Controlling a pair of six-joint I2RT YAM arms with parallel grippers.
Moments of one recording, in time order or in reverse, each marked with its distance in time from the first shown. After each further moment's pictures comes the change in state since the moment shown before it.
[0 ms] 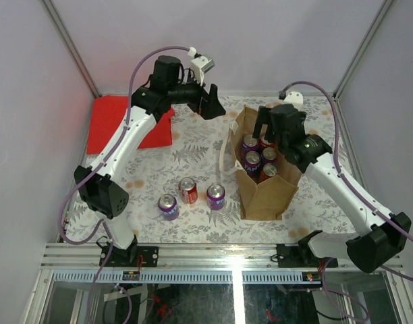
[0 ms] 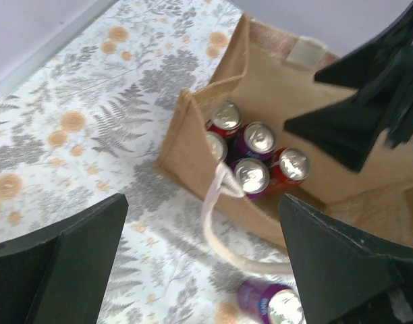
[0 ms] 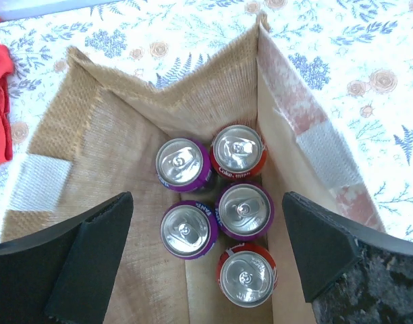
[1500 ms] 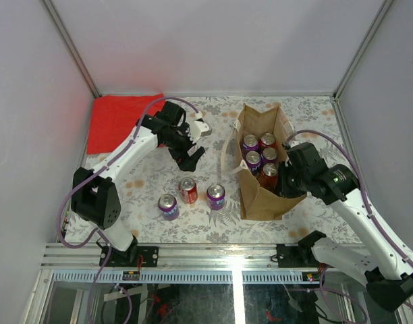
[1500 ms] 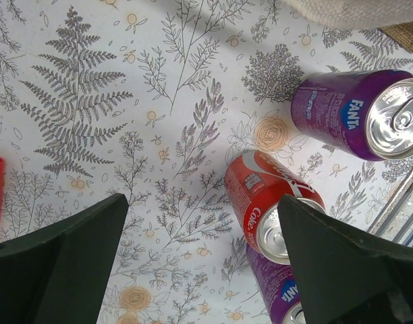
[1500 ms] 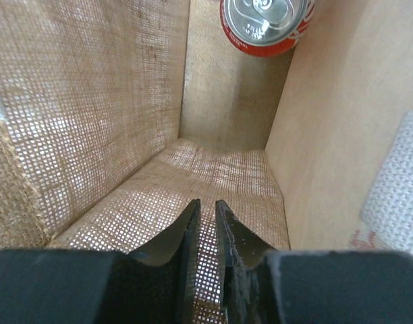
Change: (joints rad) left arm -0.013 -0.144 -0.508 -0.339 -0.203 0.552; right arm 0.029 -0.309 -0.122 -0.607 -0.445 0.045
